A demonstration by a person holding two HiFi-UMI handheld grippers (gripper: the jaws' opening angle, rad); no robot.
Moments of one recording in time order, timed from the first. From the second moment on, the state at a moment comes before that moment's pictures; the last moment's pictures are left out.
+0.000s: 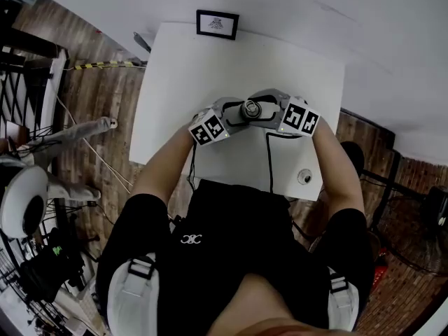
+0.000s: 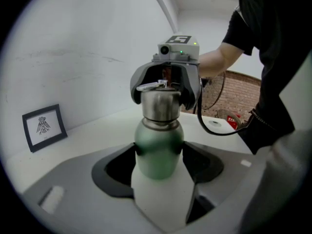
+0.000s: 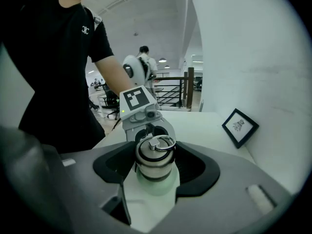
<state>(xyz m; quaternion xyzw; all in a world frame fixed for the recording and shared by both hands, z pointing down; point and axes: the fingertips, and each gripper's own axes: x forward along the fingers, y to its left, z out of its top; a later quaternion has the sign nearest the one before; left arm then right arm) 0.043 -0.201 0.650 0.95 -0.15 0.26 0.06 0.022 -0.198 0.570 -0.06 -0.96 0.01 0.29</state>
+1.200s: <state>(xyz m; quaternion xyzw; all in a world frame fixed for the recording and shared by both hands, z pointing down) -0.074 -0.220 0.500 0.86 -0.50 0.10 0.05 0.093 -0.204 0.433 0.49 -0.87 0.00 0.04</state>
